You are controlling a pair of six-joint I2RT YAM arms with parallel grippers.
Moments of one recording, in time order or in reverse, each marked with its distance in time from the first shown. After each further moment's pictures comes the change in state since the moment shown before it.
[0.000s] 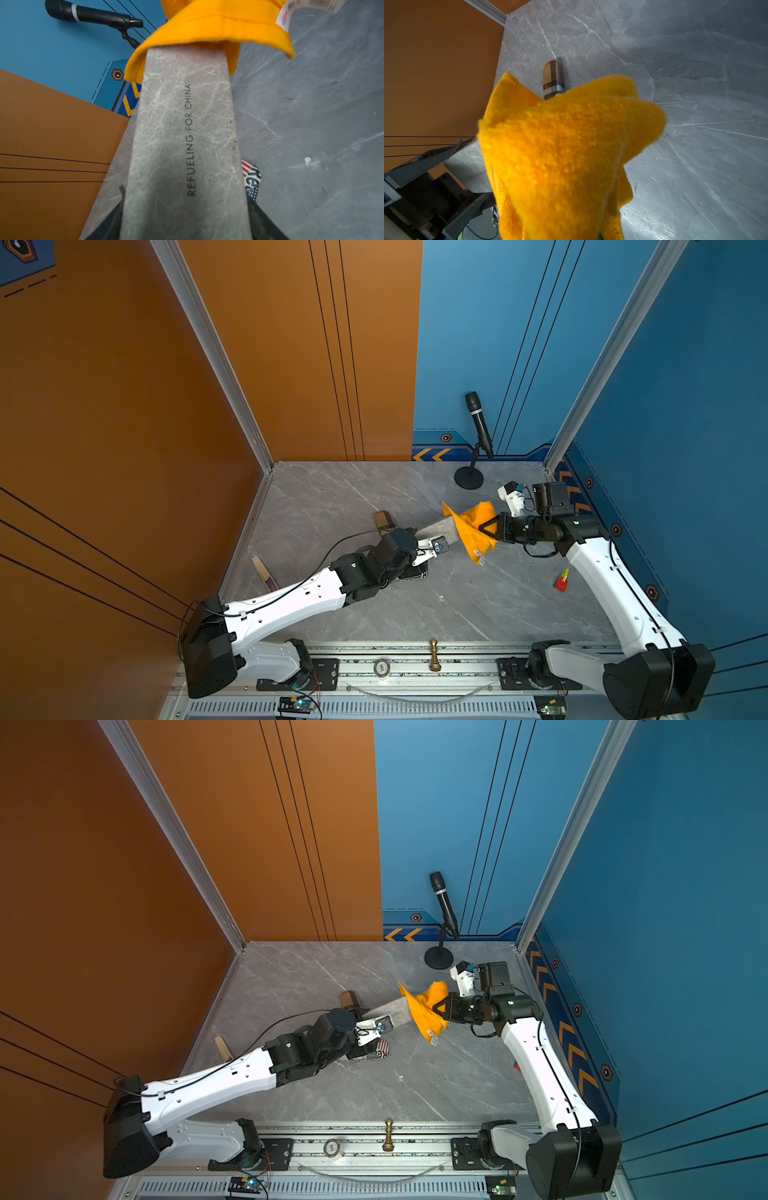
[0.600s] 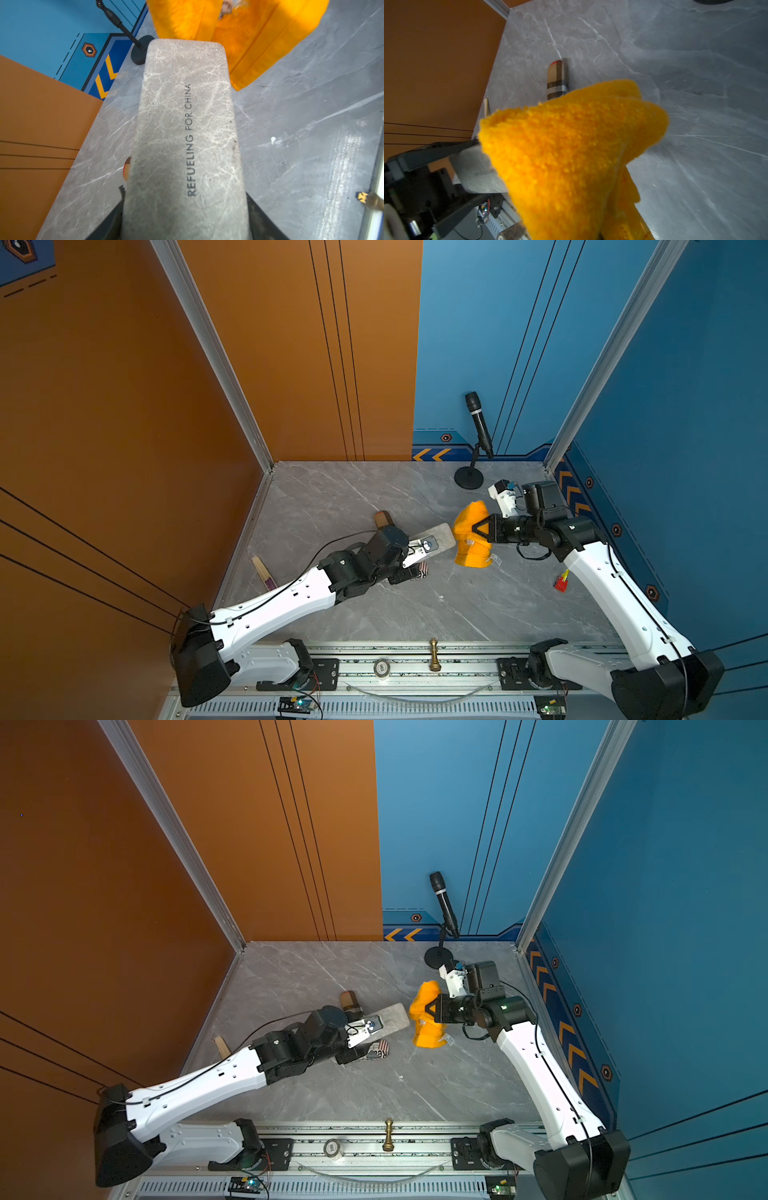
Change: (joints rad) left arm 0.018 -0.008 0.045 -0.133 0.132 -0.095; right arm 0.157 -0.032 0.016 0.054 0.071 0.050
